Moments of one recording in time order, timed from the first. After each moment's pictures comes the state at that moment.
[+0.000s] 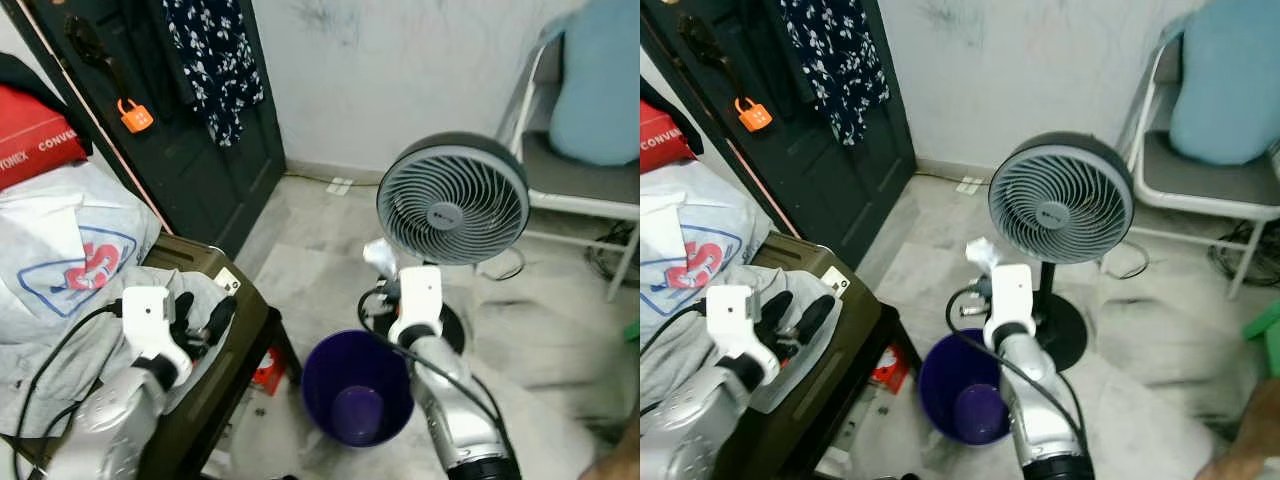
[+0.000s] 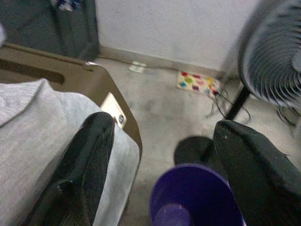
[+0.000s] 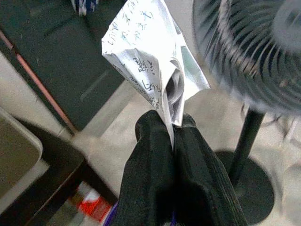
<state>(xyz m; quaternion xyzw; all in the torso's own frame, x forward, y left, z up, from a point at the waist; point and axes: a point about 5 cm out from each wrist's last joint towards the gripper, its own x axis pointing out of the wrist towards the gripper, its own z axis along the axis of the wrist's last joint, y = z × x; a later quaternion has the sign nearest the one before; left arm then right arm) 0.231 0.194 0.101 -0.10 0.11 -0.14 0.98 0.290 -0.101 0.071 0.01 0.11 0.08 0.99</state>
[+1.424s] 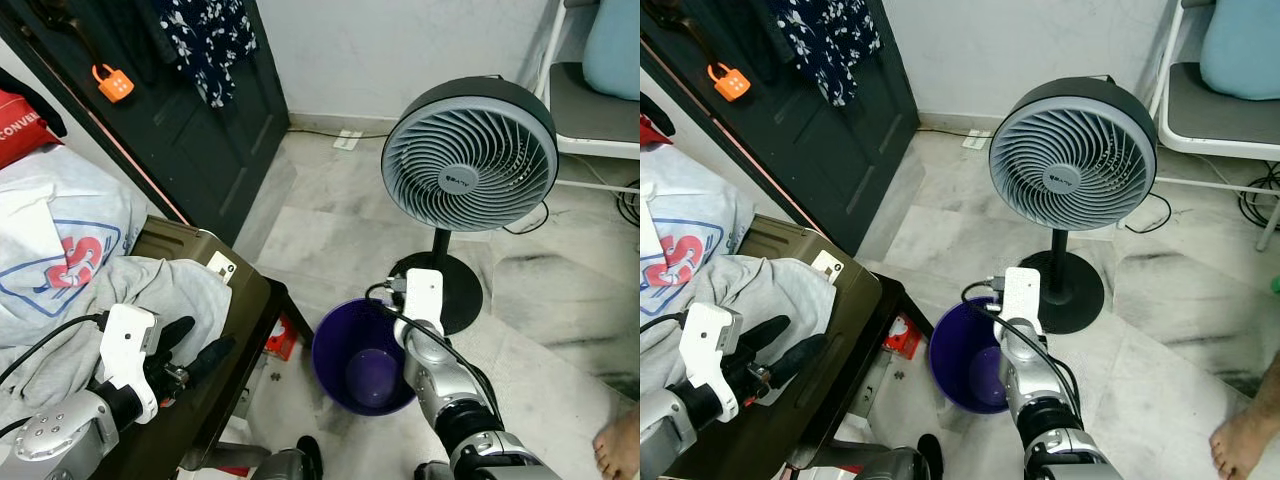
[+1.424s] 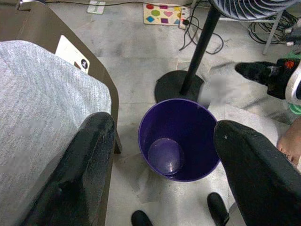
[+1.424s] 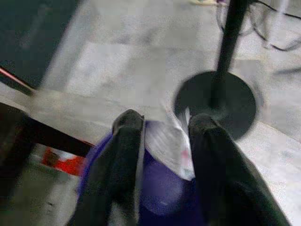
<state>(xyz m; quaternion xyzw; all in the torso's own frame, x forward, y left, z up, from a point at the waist) 0.200 0.209 0.117 -0.05 0.16 -0.25 0.95 0.324 -0.113 0.040 0.02 0.18 -0.02 0.98</state>
